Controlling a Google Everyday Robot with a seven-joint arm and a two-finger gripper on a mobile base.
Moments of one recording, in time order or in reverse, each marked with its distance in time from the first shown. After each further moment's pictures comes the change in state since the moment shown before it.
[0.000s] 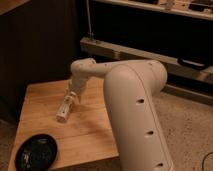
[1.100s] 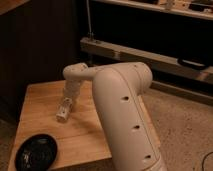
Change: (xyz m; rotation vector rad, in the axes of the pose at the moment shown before) arm 0.022 0.005 0.046 0.061 0.069 -0.094
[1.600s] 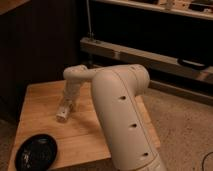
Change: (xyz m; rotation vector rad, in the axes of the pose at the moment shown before) arm 0.003 -0.003 0.014 0.005 0.041 -0.009
